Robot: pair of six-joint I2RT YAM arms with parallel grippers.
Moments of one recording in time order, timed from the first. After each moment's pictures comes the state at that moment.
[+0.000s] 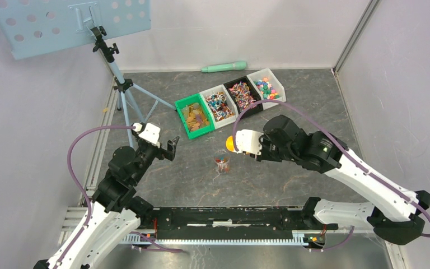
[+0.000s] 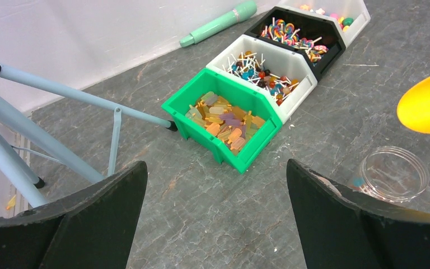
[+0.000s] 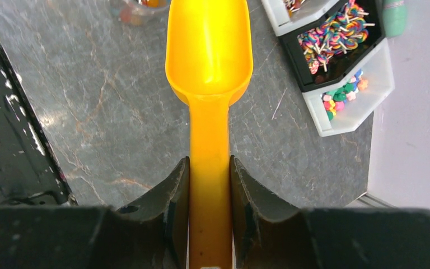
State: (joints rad) left arm -0.55 0.44 0.61 -0.25 -0.16 0.16; right arm 0.97 1.08 1.30 -1.08 0.13 -0.62
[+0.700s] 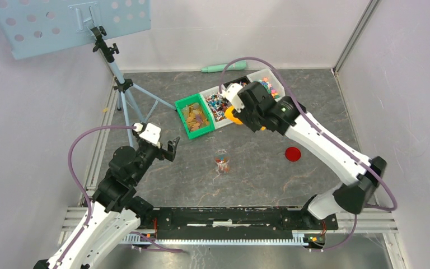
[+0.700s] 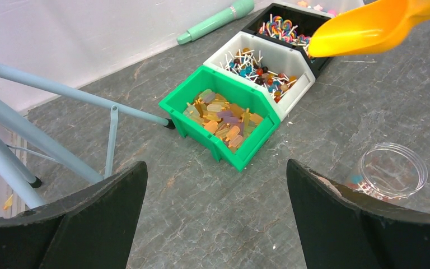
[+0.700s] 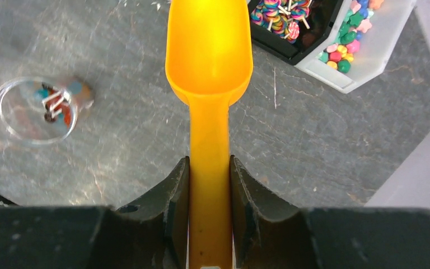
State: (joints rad) left arm -0.55 0.44 0.61 -0.26 -0.15 0.16; right arm 0.81 1.45 1.57 -0.99 0.26 -0.23
